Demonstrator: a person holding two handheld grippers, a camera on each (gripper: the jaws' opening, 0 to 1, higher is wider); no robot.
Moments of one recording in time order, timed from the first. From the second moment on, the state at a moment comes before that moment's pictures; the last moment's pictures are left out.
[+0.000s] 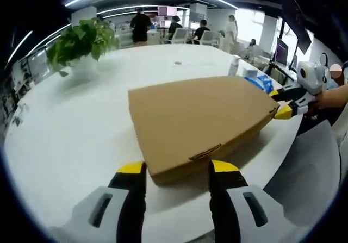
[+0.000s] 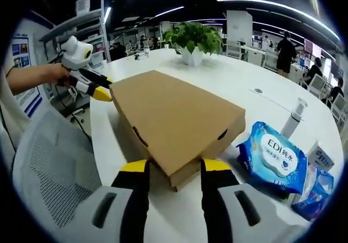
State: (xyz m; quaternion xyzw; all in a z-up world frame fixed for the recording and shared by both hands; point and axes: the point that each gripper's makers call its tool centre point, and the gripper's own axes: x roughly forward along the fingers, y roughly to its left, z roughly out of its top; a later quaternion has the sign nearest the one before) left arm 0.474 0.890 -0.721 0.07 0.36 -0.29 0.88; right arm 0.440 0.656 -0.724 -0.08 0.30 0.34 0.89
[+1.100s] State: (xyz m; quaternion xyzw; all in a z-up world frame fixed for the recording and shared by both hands) left arm 0.526 0.881 -0.725 0.07 0.37 -0.29 0.88; right arm 0.495 0.646 -0.728 -0.09 0.30 0.33 0.89
